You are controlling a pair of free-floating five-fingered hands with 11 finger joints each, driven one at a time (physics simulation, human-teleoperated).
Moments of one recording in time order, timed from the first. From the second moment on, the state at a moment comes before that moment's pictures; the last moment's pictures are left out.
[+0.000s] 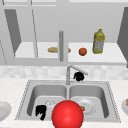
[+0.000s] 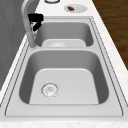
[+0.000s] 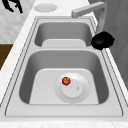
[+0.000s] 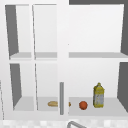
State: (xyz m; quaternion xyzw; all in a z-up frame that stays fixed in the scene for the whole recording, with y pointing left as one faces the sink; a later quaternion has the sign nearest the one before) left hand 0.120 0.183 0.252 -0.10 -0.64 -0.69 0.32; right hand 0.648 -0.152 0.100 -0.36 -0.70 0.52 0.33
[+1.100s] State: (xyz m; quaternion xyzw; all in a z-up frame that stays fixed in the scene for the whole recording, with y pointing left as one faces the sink) left hand 0.120 0.183 0.252 -0.10 -0.64 -0.69 0.32; right hand 0.644 -0.157 0.068 -0.43 -0.75 0.39 0.31
